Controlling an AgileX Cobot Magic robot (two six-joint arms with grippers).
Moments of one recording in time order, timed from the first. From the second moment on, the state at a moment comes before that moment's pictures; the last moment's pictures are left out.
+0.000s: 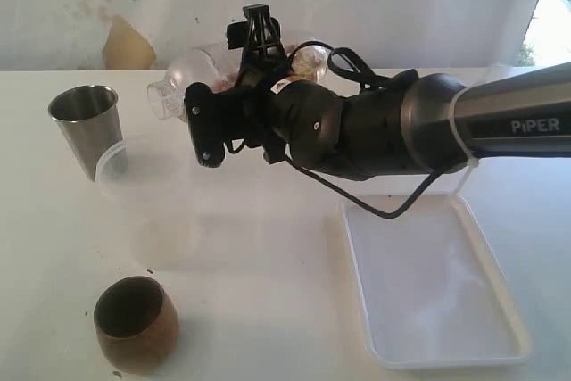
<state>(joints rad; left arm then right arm) 0.13 0.00 -0.01 0.01 0.21 0.06 0.63 1.89 -1.19 0.70 -0.46 -2.11</state>
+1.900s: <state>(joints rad) 0.13 0.00 -0.01 0.01 0.21 0.06 0.63 1.89 -1.19 0.47 -0.56 -2.12</state>
